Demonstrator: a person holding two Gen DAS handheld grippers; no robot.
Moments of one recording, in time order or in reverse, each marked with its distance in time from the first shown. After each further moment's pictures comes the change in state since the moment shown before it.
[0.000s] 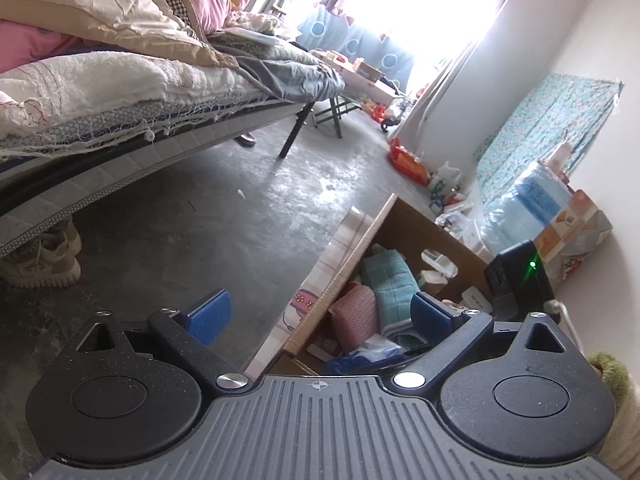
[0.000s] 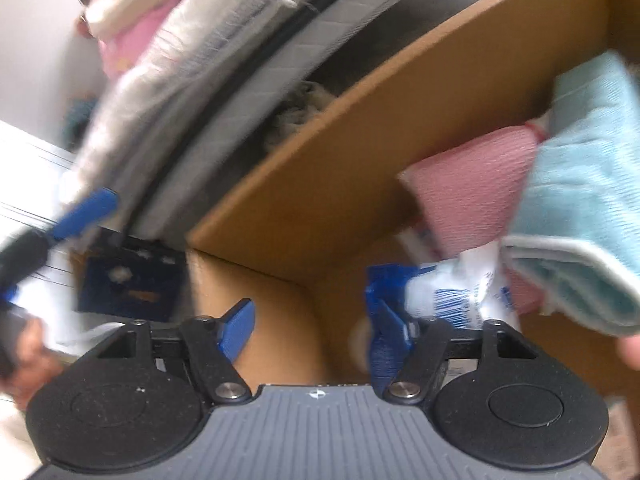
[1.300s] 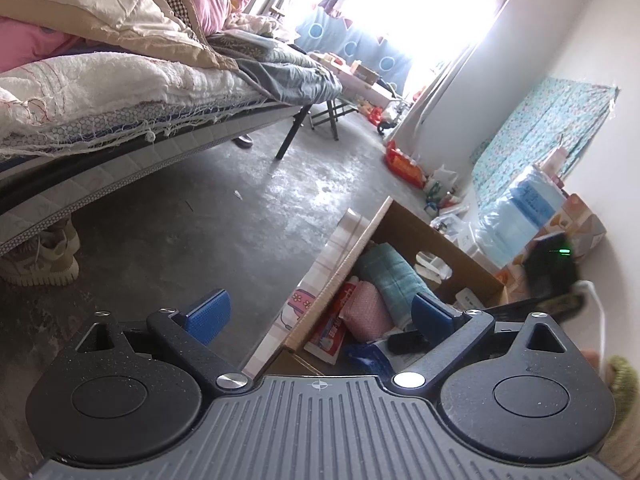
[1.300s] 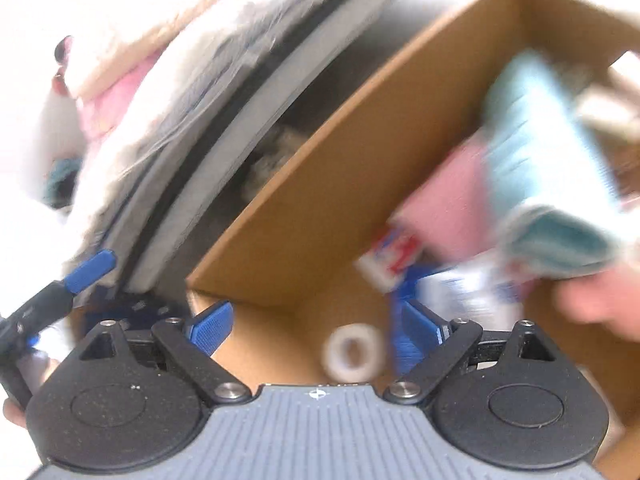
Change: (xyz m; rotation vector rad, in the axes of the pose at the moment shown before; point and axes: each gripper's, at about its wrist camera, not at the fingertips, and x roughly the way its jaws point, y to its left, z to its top) left arm -0.008 0.002 0.000 -0.010 -0.006 -0.012; right arm -0.090 -0.014 -0.026 0.127 -0.164 -0.065
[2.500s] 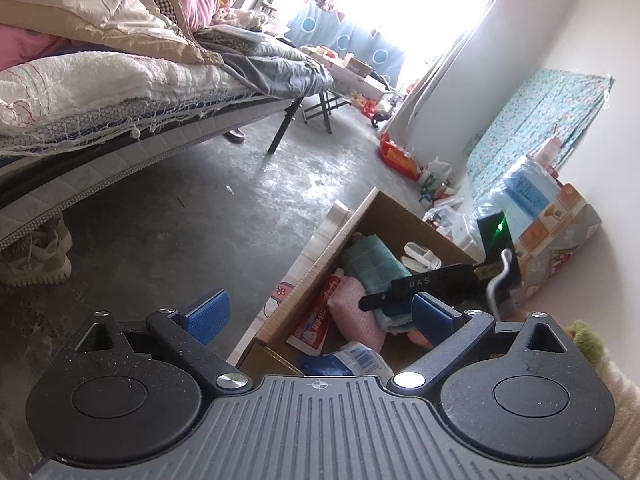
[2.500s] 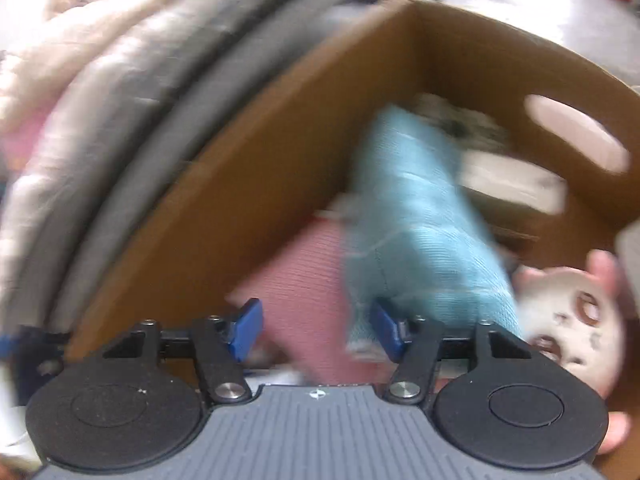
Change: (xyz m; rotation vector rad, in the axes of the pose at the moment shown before) left arm 0.004 -0.018 -0.003 0.016 0.018 -0.010; right arm 0.020 -0.063 0.050 0.072 -0.033 -0.184
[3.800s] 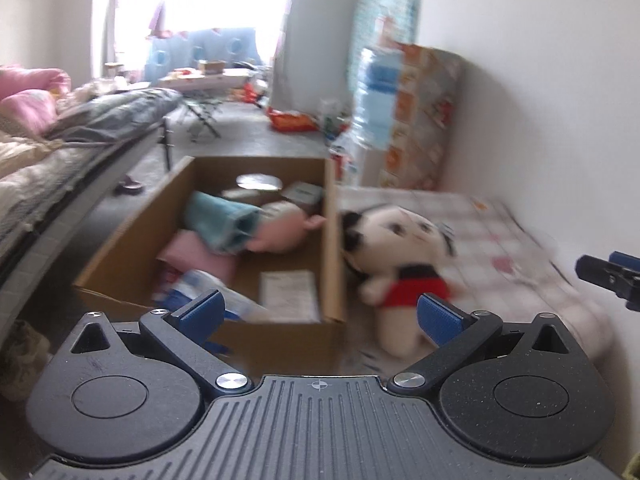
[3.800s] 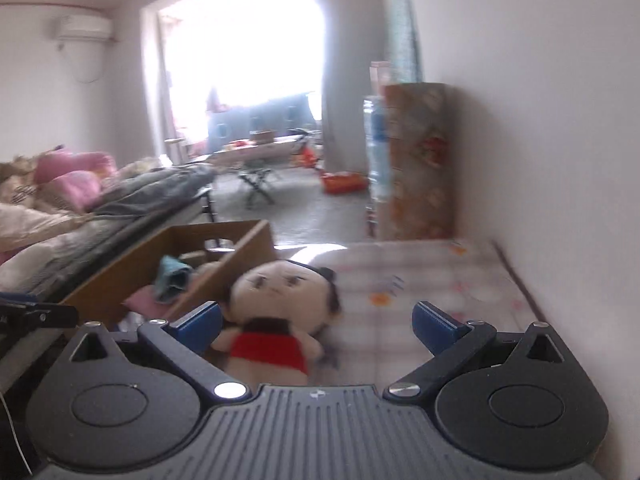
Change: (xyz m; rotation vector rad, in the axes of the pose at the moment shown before) left arm -0.056 -0.186 -0.138 0.550 0.036 -0.078; right arm -0.273 -0.001 -0.454 0.262 -0.907 -0.549
